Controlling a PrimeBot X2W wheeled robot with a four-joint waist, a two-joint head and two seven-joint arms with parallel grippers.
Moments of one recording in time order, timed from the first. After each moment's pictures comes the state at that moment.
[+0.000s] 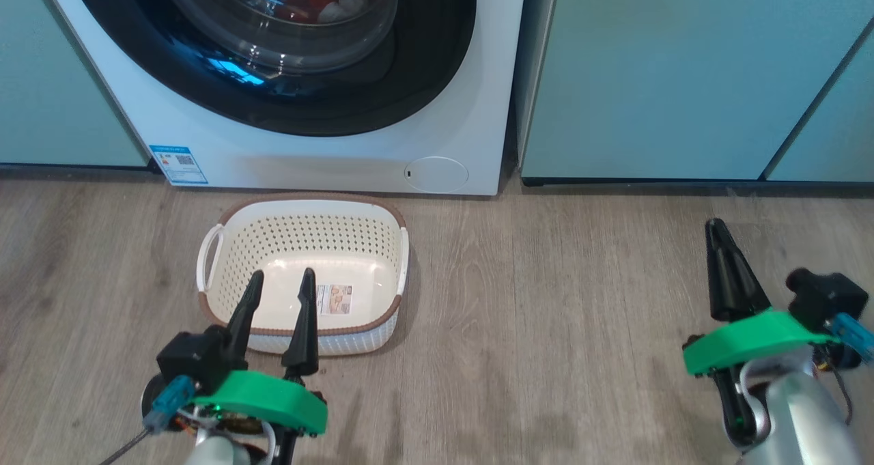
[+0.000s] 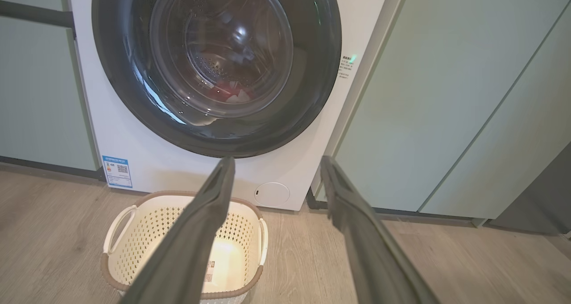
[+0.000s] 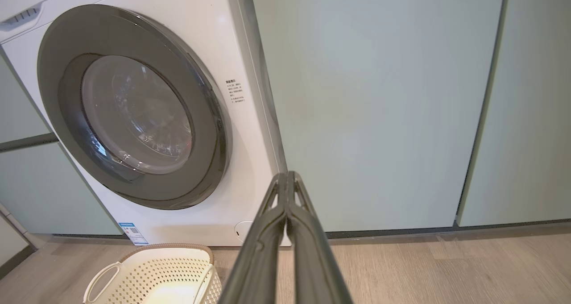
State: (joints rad) left arm -0.01 0.04 -0.18 0.12 -0.35 0.03 -0.25; right arm -0.16 -0.06 -0.08 0.34 0.24 0.13 -0.26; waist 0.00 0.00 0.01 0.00
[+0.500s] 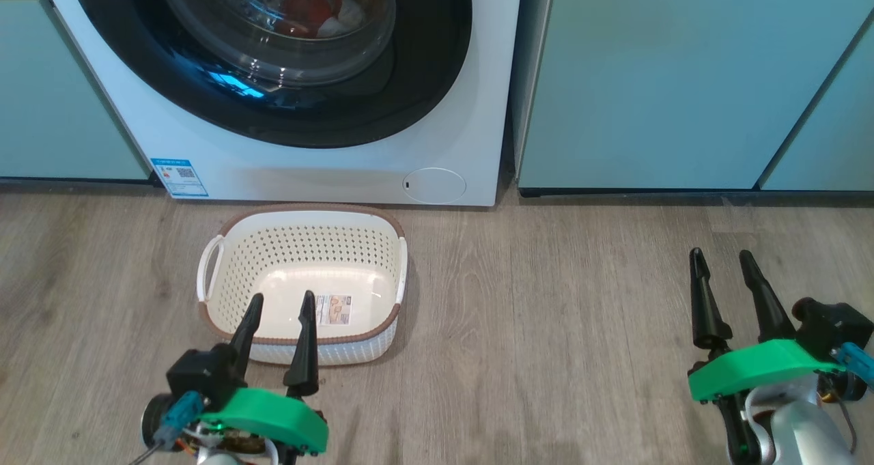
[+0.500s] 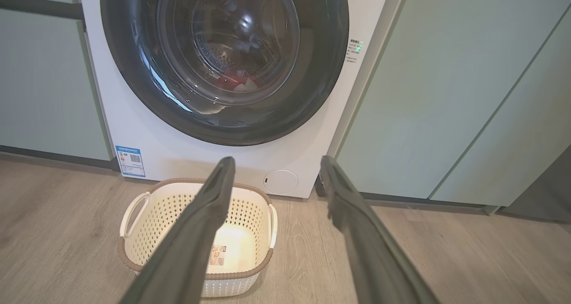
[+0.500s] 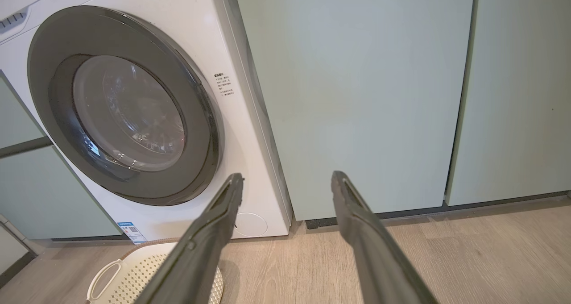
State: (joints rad) left arm 0.03 0.04 -0.18 0.15 -0.31 0.06 -0.25; right arm -0.08 -0.05 -0.11 0.31 0.28 0.13 -0.26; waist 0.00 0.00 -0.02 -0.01
